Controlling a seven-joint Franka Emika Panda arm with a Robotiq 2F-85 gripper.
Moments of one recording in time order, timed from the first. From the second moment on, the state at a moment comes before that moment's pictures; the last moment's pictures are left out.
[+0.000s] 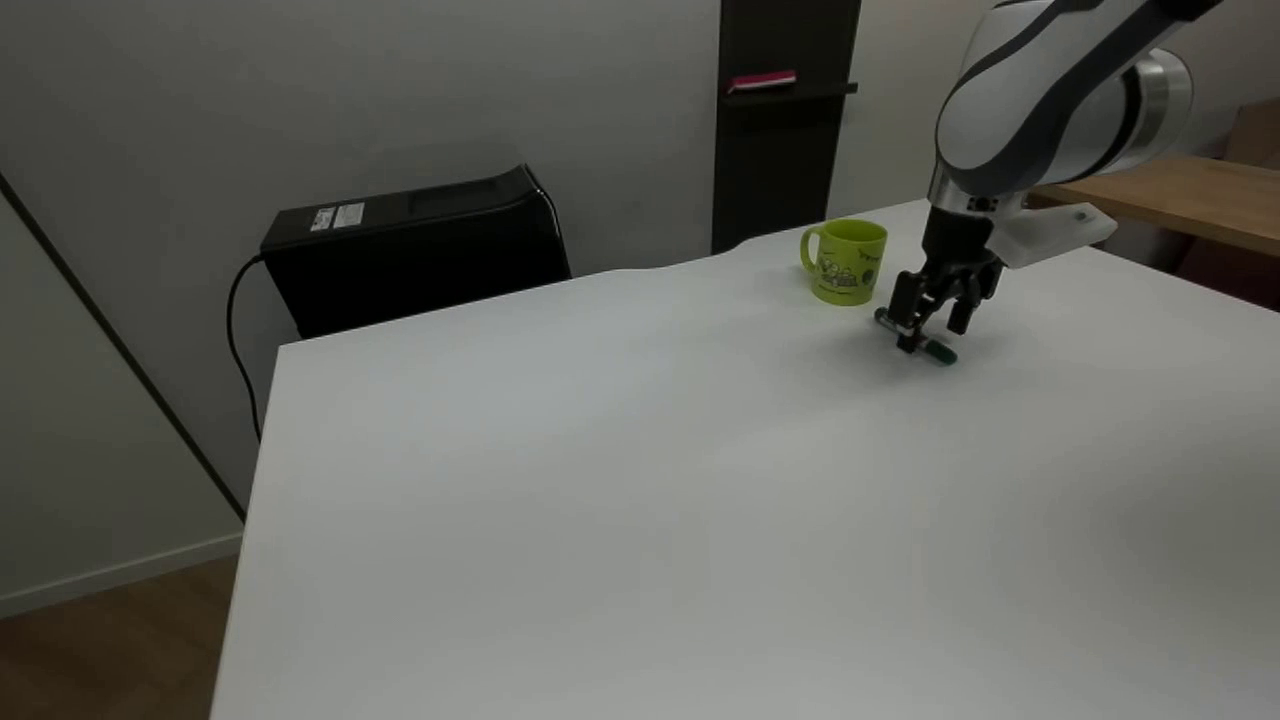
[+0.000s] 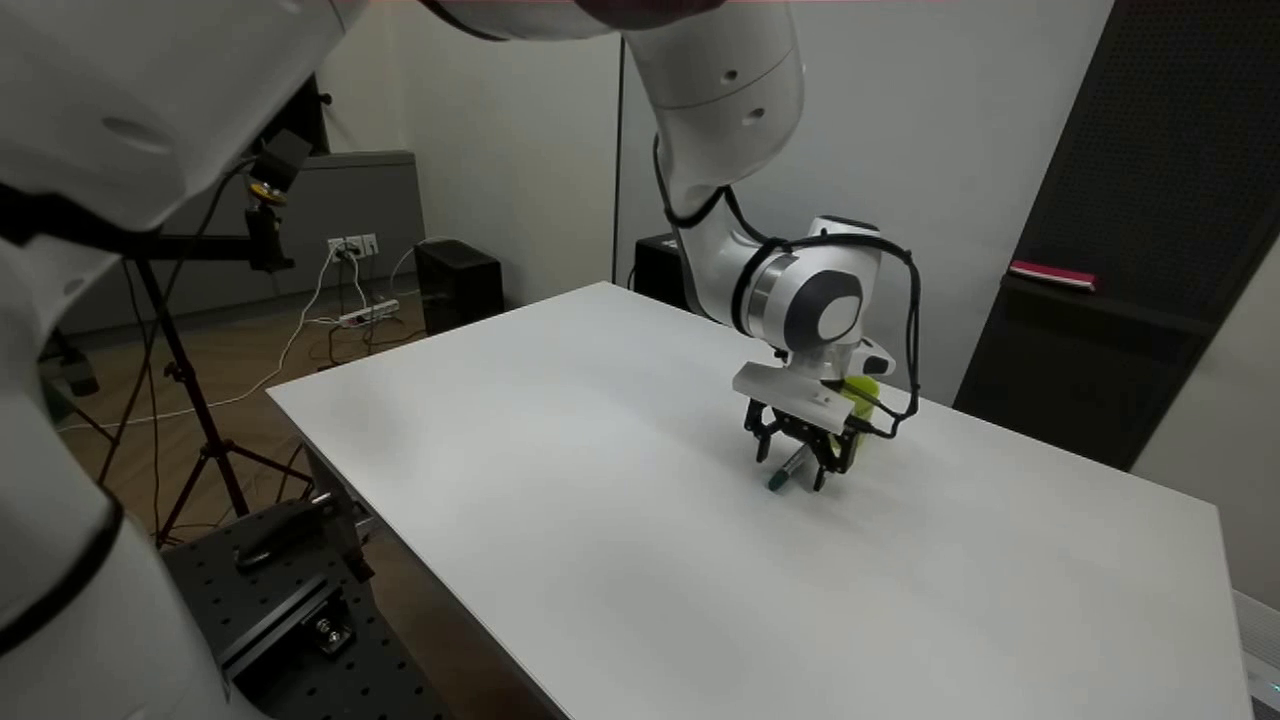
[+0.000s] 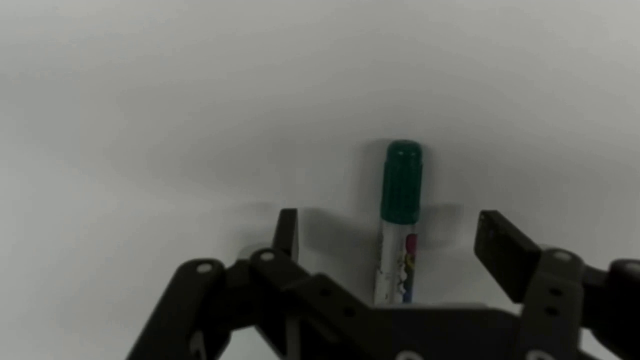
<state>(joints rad) -0.10 0.82 -0.03 -1.71 0.02 2.53 -0.16</state>
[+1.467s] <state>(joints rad) -0.07 0.86 -0.11 -1.50 0.00 2.14 -0.02</state>
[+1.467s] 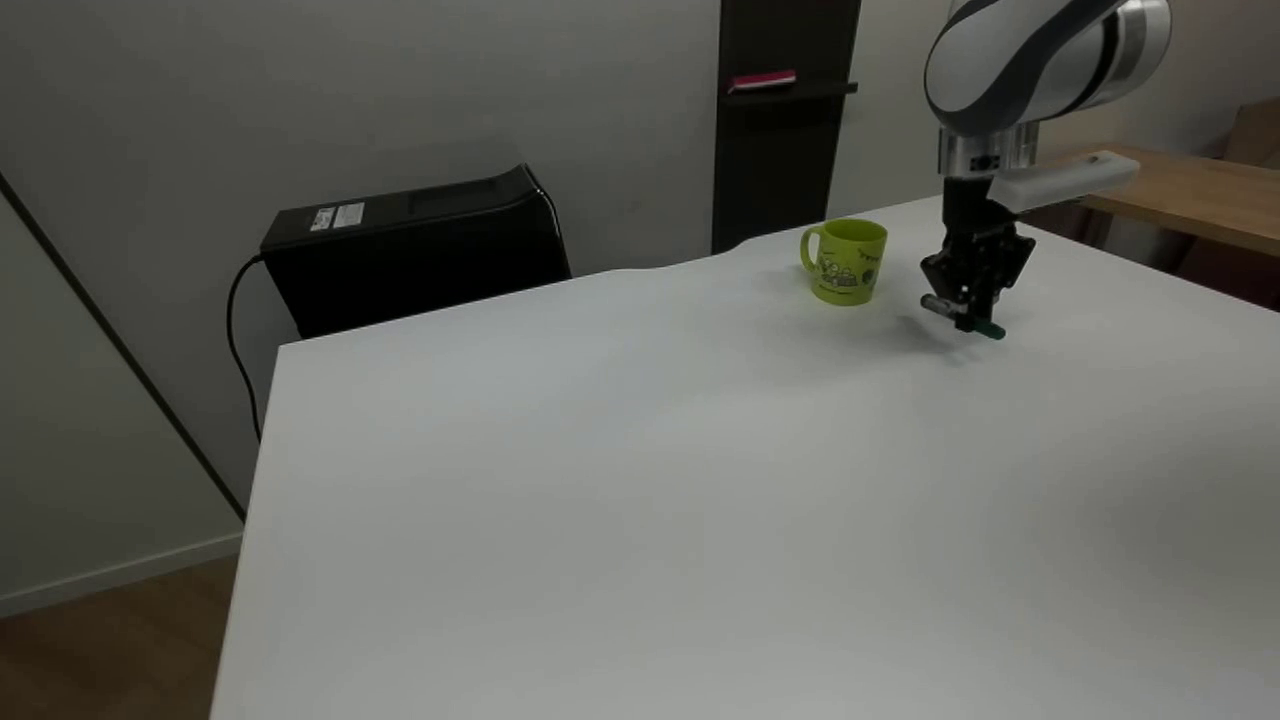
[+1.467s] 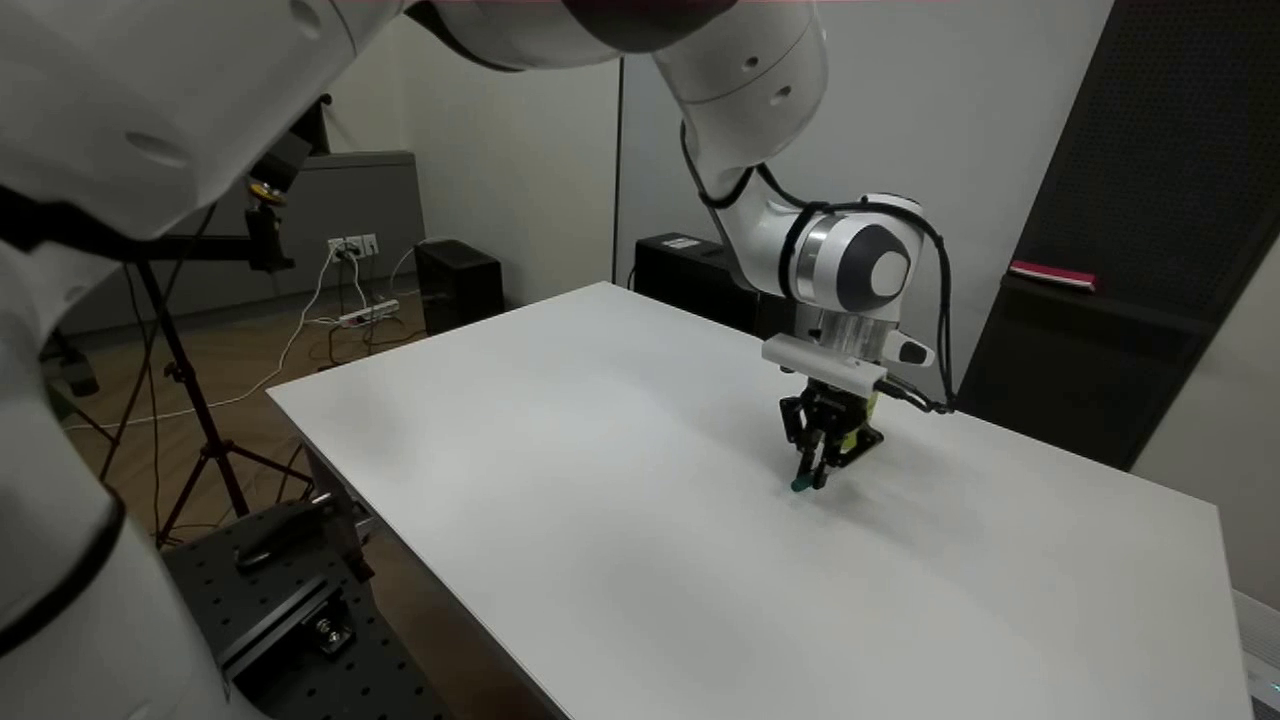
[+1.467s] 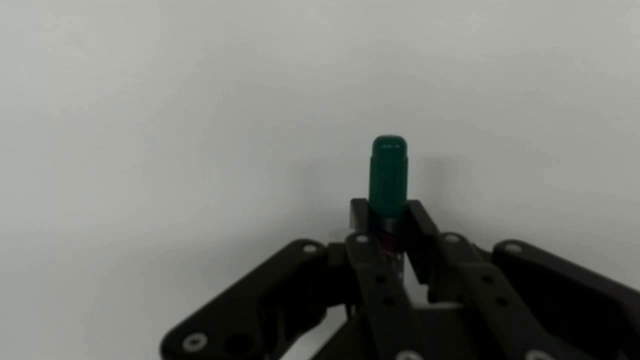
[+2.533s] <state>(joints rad) -0.16 0.86 -0.11 -1.18 0.05 1.80 -0.01</state>
